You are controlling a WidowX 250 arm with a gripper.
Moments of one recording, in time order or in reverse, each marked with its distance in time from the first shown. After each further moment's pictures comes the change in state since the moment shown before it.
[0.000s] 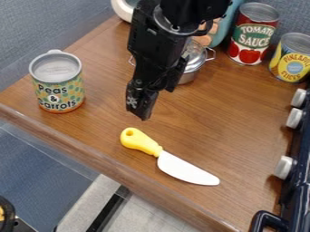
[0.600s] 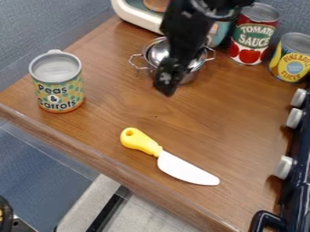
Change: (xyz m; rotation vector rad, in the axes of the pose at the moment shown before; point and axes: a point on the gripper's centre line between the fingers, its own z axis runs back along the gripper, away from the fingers) arm -0.003 -0.053 -0.007 0.056 -0.094 0.068
